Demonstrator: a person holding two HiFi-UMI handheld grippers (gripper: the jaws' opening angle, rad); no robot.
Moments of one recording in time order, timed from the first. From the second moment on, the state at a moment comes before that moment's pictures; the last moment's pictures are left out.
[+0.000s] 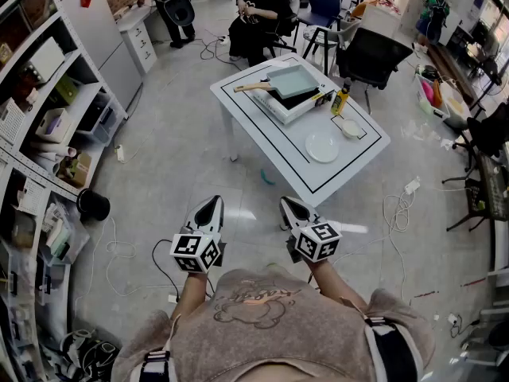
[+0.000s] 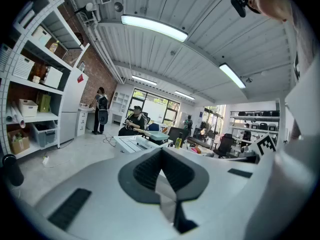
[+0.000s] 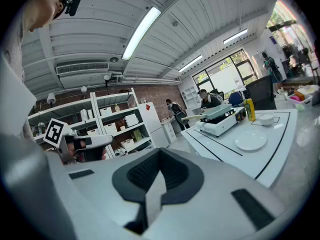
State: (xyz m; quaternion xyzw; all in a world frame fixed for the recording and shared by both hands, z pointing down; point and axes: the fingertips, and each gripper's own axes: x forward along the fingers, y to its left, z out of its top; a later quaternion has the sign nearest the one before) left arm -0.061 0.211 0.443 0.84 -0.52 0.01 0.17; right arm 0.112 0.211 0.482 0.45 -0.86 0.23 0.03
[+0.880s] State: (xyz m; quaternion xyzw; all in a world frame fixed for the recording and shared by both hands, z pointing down) left arm -0.027 0.198 0.460 0.82 -0.55 0.00 0.15; right arm 0.140 0.189 0.502 0.40 -0.88 0.26 0.01
